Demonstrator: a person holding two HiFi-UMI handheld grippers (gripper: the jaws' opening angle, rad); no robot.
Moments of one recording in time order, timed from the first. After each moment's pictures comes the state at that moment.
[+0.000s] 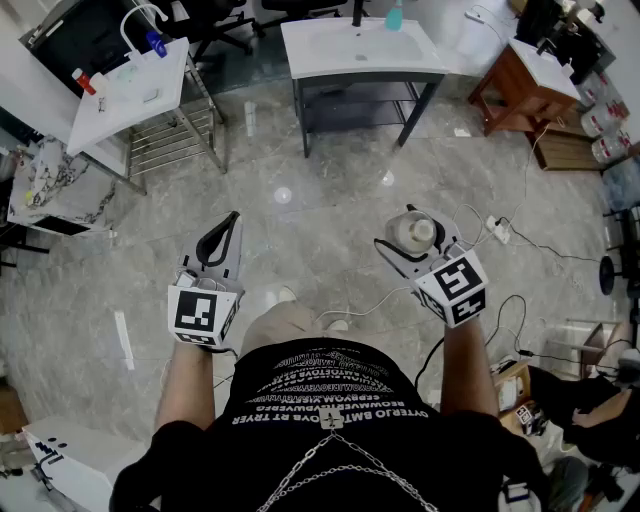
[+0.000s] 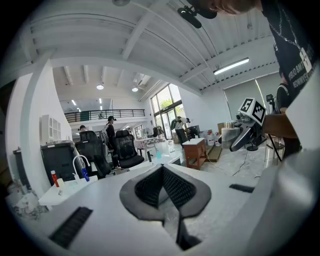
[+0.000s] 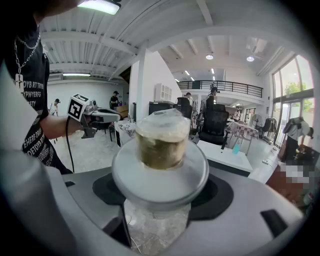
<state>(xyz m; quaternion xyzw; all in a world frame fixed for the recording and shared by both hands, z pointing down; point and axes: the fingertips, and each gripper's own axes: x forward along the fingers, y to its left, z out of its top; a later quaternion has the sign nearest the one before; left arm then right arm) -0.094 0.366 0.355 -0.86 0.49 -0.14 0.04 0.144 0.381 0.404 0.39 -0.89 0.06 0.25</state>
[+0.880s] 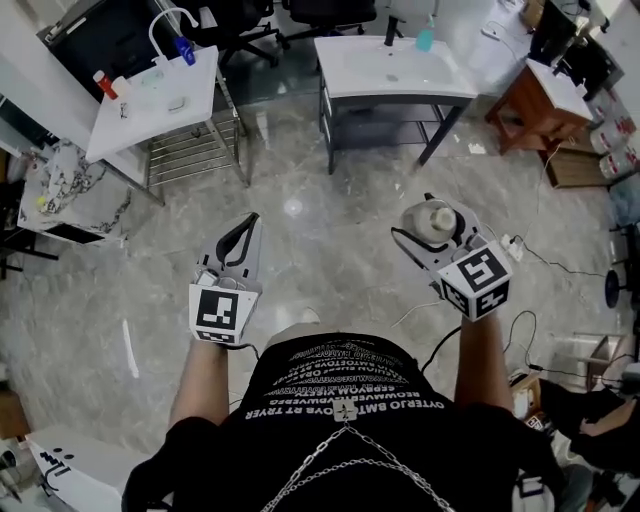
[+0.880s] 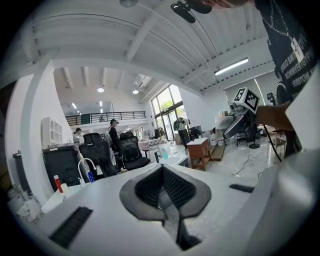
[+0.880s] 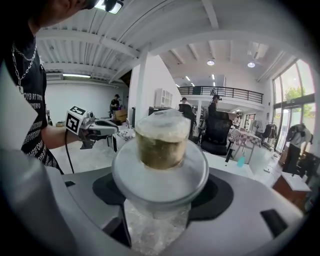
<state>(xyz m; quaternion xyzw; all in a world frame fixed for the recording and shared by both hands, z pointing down) -0.194 0.299 0.343 -0.86 0.48 -0.13 0.05 0.038 0.301 0.347 0.40 -0.89 0.05 0.24</state>
